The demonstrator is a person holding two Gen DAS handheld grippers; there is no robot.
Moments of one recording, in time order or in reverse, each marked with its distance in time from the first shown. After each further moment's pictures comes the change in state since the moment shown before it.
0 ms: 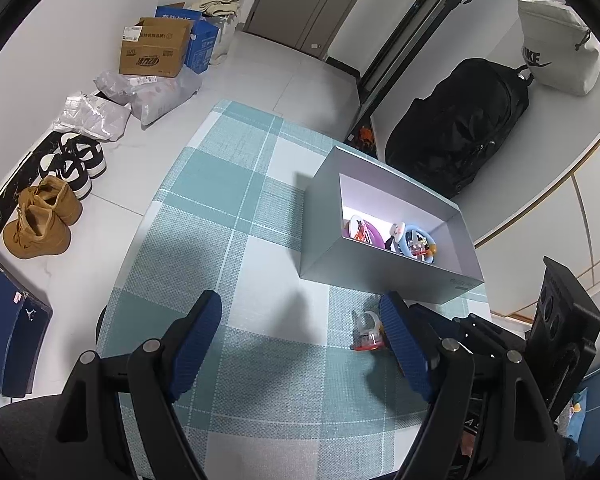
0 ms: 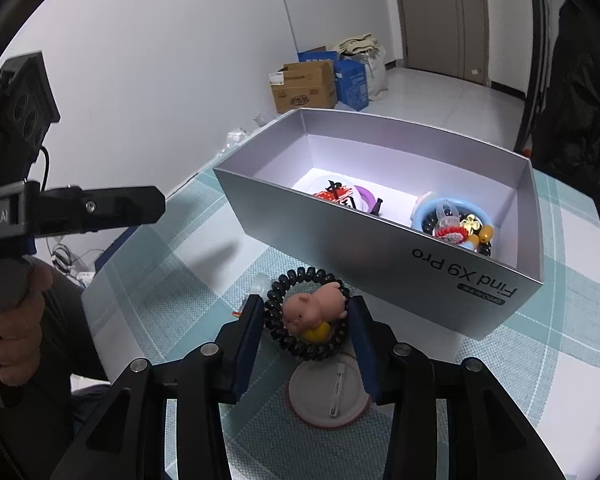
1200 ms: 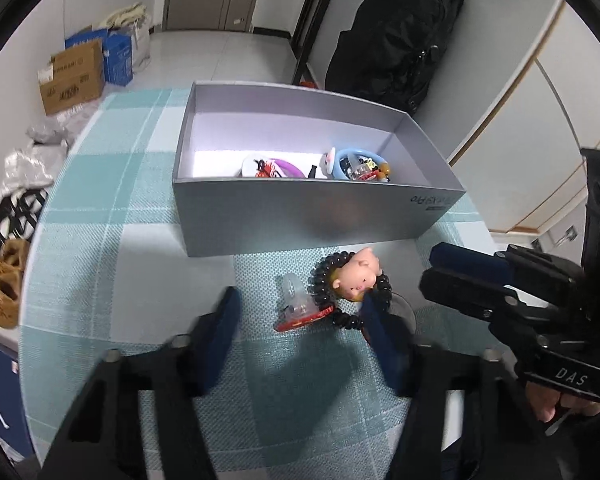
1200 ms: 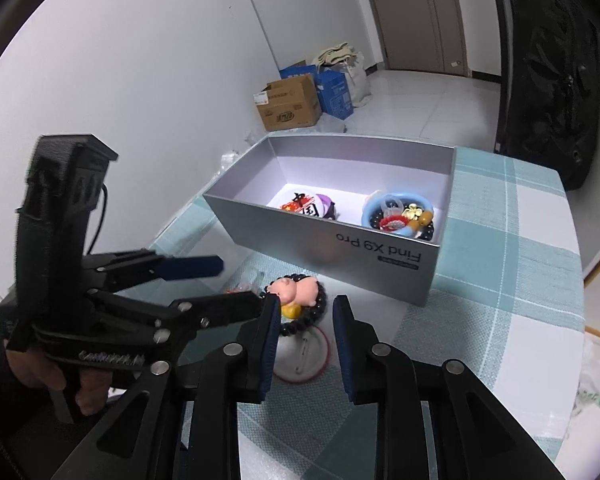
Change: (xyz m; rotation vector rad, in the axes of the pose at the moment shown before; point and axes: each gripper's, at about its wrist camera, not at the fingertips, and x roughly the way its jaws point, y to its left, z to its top) left arm 0.045 -0.049 -0.021 0.290 0.133 -0.049; right arm -0.045 -0.028 -0.011 0.108 -0.054 0.021
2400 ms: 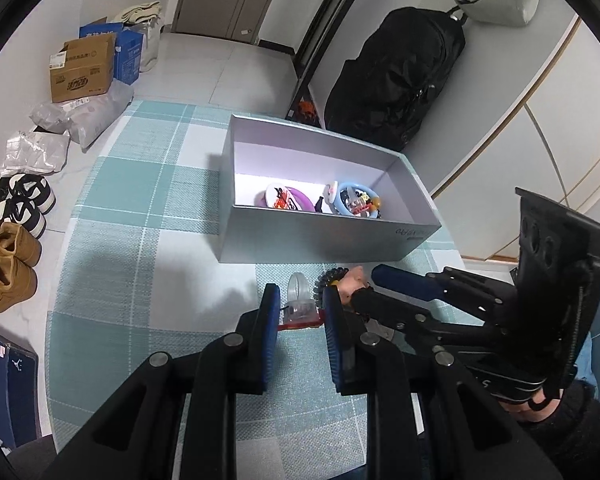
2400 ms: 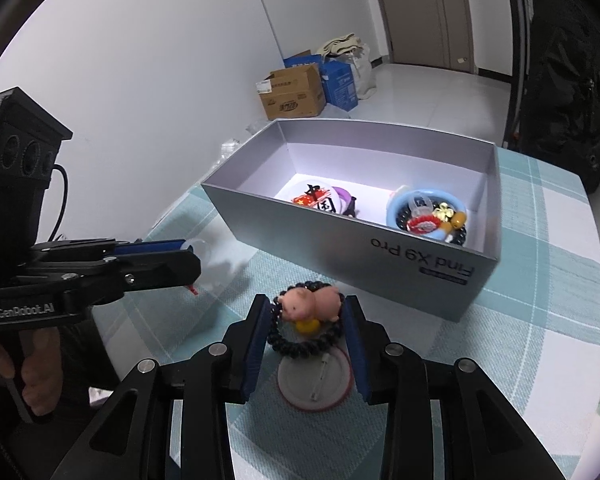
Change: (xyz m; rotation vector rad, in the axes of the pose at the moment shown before) left arm -0.034 0.010 0.006 -0.071 -0.074 -0.067; right arm 0.030 0.013 0.007 -0.030 0.037 -0.011
